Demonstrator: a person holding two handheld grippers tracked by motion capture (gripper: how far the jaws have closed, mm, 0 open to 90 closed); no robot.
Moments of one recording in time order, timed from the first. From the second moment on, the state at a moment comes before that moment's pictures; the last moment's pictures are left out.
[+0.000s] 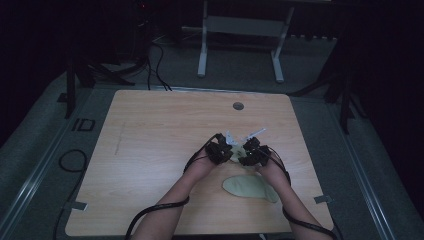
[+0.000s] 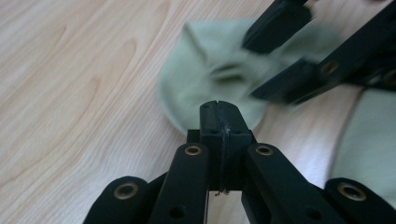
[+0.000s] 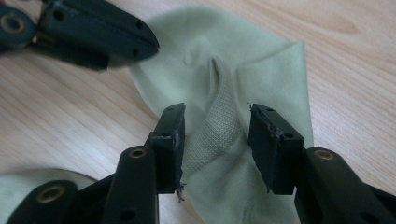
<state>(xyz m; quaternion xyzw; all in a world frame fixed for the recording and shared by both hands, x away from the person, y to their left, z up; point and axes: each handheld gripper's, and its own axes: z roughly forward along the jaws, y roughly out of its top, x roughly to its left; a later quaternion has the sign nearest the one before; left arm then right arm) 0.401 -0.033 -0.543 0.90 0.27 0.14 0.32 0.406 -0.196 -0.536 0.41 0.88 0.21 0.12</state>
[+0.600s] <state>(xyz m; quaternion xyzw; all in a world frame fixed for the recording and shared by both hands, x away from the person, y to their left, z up) 0.404 -0.034 -0.552 0.90 0.27 0.15 0.30 0.410 -0.233 -0.498 0.43 0.86 0.23 0.13</state>
